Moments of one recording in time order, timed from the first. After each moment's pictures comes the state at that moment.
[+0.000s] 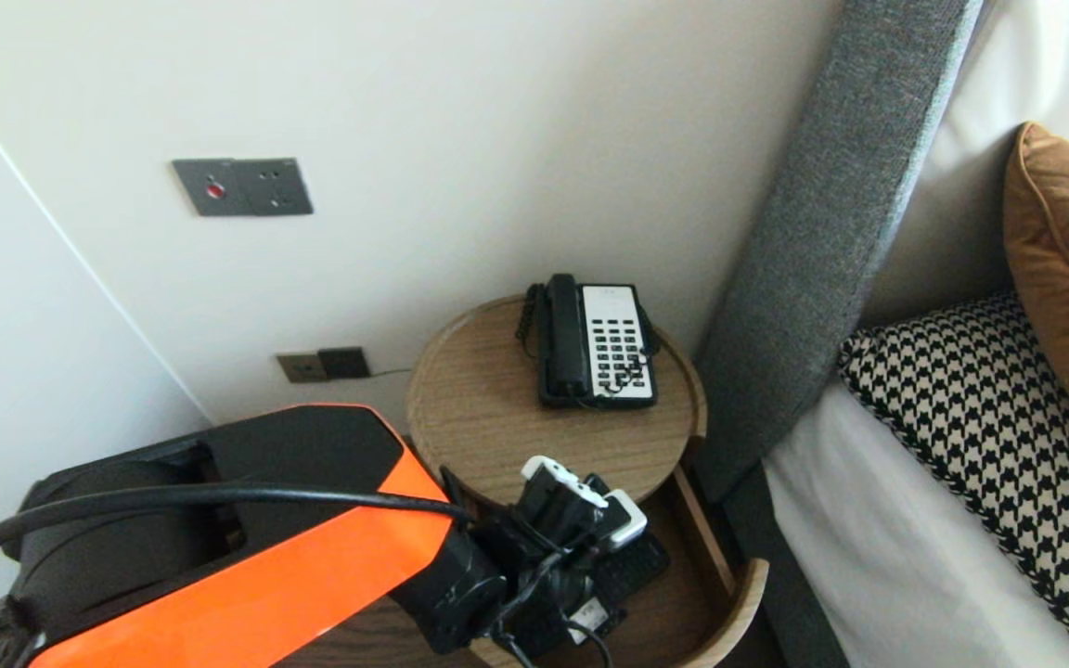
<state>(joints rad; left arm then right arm) -0.90 2.33 -1.10 -0.48 -0.05 0.22 0.00 0.00 0.00 0.01 0.00 -0.01</state>
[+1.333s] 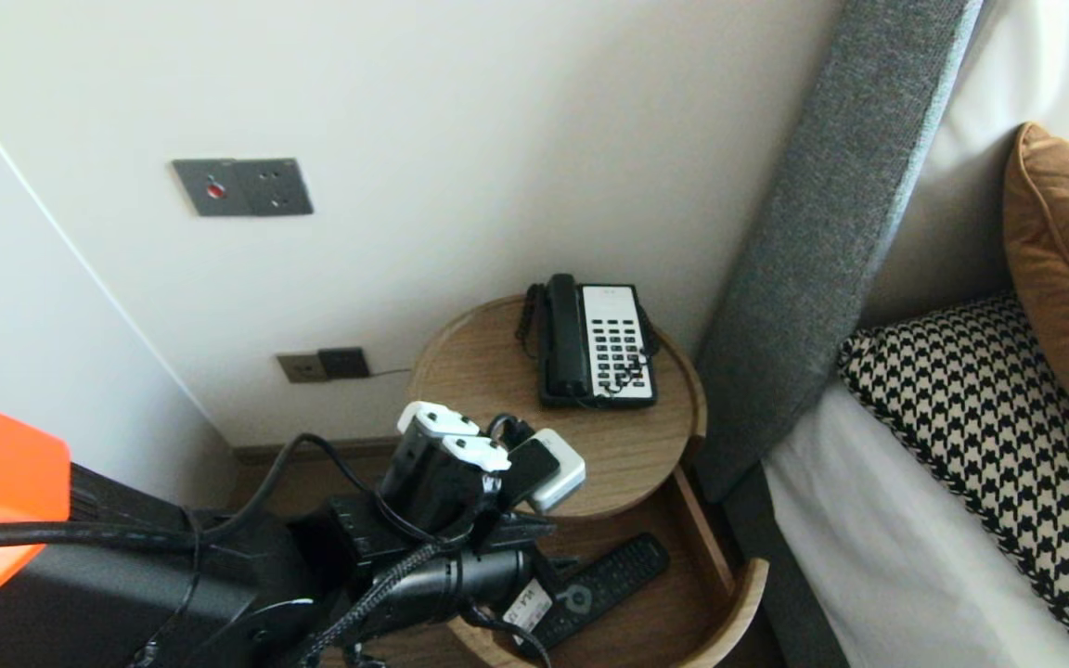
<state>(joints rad) -0.90 1.85 -0.79 -0.48 -0.04 0.12 0.00 0.00 0.00 0.01 0.00 -0.01</state>
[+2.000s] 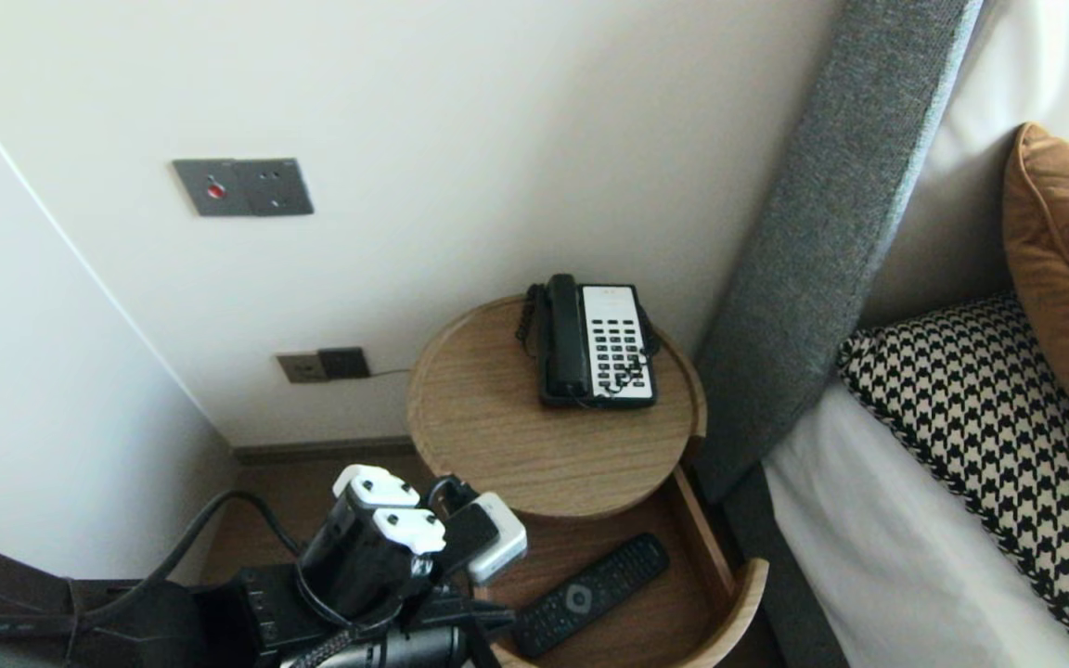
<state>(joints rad) -0.91 1.74 -0.56 -0.48 -0.06 0.06 0.00 0.00 0.00 0.01 0.00 -0.01</state>
